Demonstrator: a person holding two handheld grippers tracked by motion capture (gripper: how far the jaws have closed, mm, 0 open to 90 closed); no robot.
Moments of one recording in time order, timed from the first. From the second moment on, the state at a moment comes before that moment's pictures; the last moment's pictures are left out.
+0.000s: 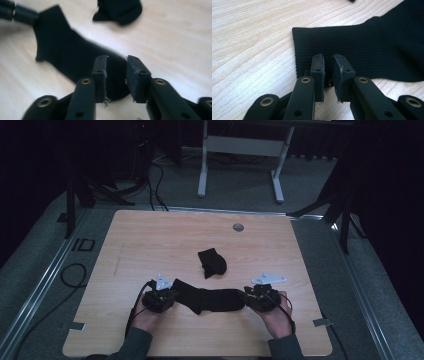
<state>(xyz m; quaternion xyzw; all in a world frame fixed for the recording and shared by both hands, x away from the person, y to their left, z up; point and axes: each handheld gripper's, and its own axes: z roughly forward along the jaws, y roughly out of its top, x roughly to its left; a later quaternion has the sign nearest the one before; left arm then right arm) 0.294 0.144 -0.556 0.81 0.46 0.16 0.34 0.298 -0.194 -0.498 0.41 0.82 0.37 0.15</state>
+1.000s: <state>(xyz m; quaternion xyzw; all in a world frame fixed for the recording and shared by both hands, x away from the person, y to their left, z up) 0.293 0.142 -0.553 0.80 0.45 0.16 0.36 0.393 -0.110 -0.530 0.34 0.88 0.26 0.21</state>
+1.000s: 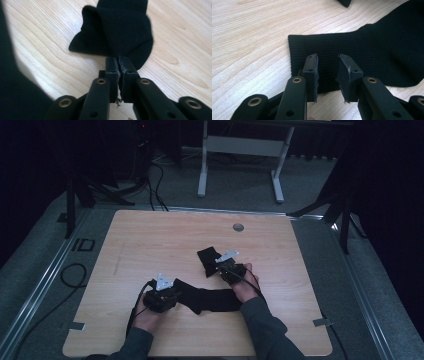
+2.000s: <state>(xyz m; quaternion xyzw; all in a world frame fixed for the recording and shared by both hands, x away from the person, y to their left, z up) 0.296 0.146 -0.554 0.80 0.46 0.16 0.36 0.336 -0.209 -0.534 0.34 0.88 0.26 0.20</state>
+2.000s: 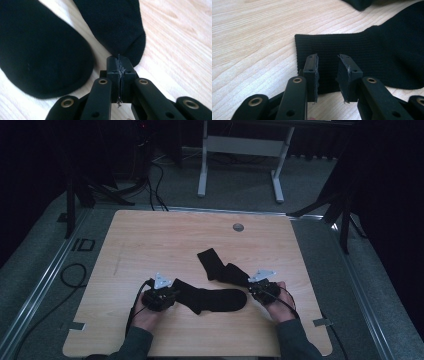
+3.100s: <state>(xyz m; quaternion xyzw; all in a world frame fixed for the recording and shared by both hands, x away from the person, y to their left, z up) 0.299 0.148 -0.554 0.79 0.46 0.16 0.36 0.367 -0.208 -0.500 0.36 0.86 0.33 0.15</state>
